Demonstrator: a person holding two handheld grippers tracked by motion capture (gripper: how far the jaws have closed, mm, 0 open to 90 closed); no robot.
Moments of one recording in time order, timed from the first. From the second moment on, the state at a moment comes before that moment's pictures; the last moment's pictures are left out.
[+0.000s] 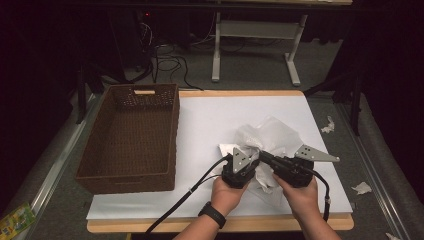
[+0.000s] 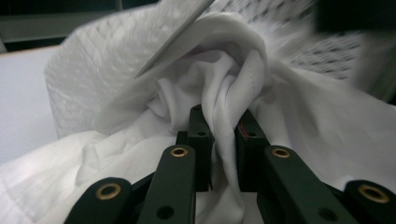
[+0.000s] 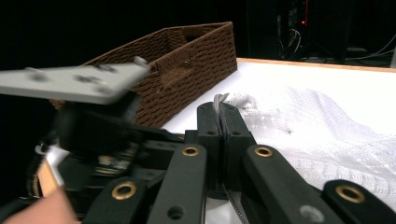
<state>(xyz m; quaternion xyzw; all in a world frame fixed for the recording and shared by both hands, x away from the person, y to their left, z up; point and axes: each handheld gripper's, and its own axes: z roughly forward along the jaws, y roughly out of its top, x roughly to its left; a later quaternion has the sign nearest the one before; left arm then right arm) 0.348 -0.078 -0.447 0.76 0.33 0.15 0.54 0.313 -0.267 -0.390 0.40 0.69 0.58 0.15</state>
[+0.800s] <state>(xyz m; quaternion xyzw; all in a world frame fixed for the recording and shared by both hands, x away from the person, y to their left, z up) 0.349 -0.057 -0.456 0.74 0.32 0.15 0.58 0.311 -0.272 -0.388 0.39 0.69 0.59 0.15</state>
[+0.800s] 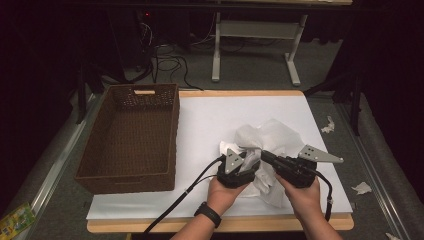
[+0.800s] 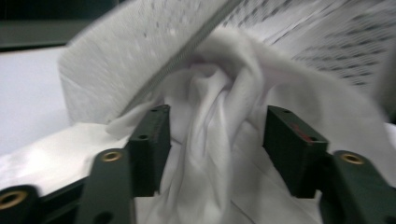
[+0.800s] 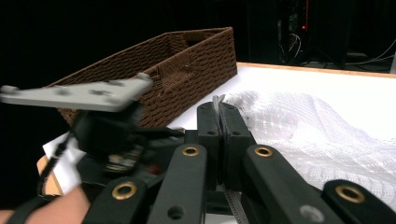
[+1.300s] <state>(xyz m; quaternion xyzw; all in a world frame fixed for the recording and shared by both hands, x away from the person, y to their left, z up) 0.369 -0.001 -0.480 0.75 0.36 0.17 0.52 0.311 -0.269 -0.388 0.39 0.69 0.59 0.15</state>
